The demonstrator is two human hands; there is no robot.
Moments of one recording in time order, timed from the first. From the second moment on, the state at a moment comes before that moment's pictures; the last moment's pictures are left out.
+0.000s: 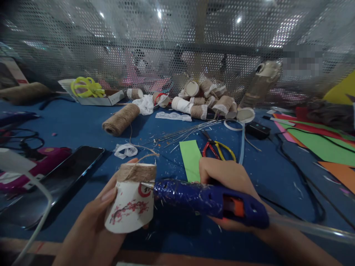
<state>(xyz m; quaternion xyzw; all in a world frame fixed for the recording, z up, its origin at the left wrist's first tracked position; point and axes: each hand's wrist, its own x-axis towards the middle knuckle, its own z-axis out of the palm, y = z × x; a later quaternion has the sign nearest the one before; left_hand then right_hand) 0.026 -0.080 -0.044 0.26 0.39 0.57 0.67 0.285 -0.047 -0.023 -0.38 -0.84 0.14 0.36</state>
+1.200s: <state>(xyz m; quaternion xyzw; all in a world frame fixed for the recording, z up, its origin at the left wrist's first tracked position) 0.036 -0.086 -0.040 0.22 0.43 0.58 0.65 0.289 -0.047 -0.028 -0.38 -0.84 0.14 0.36</state>
